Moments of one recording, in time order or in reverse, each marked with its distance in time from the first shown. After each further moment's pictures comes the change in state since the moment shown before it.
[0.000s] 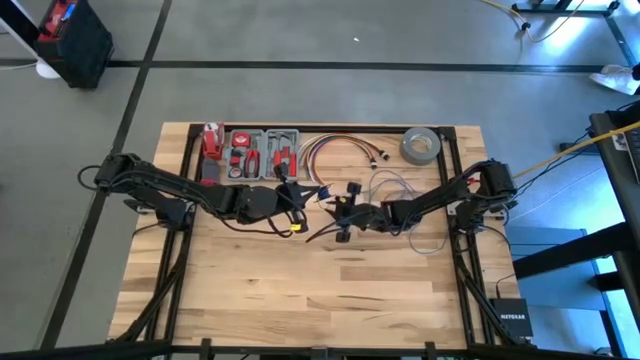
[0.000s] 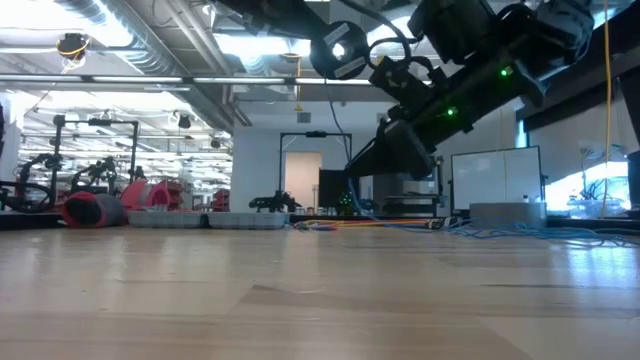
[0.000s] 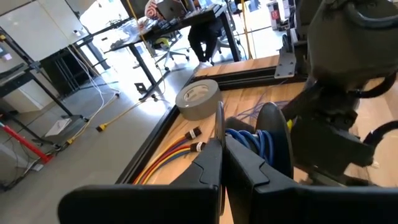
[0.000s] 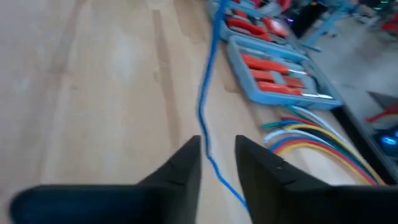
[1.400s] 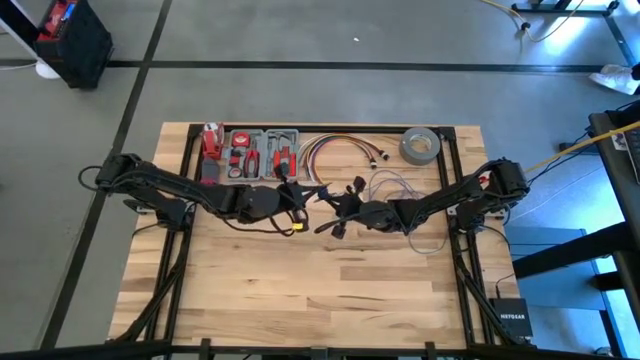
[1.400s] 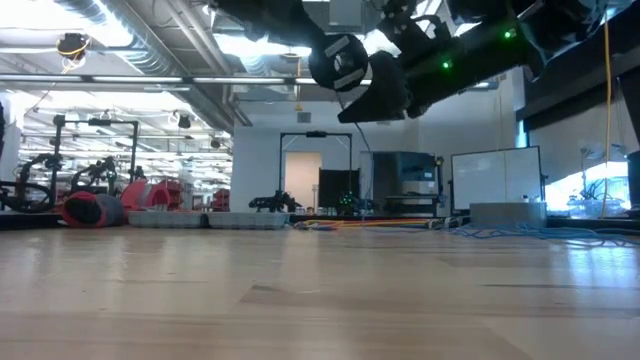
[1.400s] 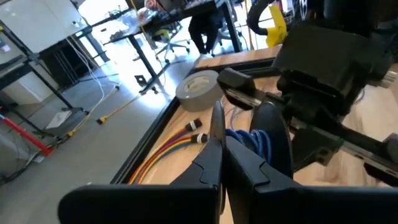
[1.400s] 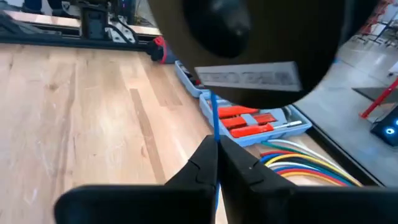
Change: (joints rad) left arm 0.001 0.004 -0.002 -0.014 0.001 -0.016; right arm 0.027 -0.091 0.005 0.094 0.080 0.157
